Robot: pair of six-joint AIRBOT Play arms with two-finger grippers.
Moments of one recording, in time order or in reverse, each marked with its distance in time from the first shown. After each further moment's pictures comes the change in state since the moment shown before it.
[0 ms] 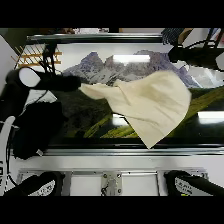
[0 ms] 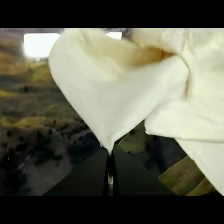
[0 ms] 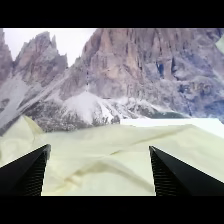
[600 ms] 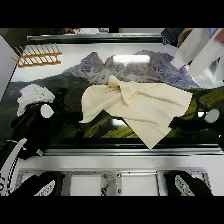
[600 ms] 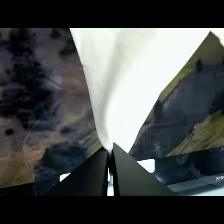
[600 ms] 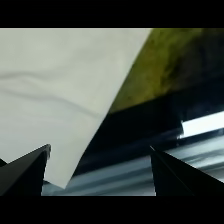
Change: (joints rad) left arm 0.000 0.126 -0.476 0.025 0.087 -0.001; right arm -0.247 0.339 -0.910 0.022 0.267 0.182
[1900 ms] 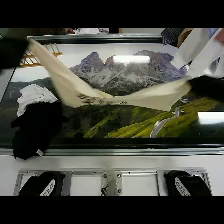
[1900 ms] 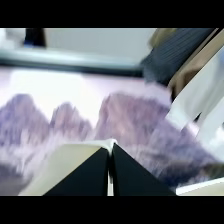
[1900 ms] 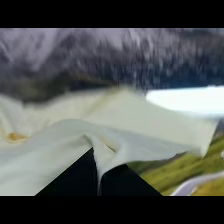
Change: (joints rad) left arm 0.068 0.349 0.739 -0.068 0.029 -0.006; right arm 0.248 0.217 0.691 0.041 0.002 -0.103
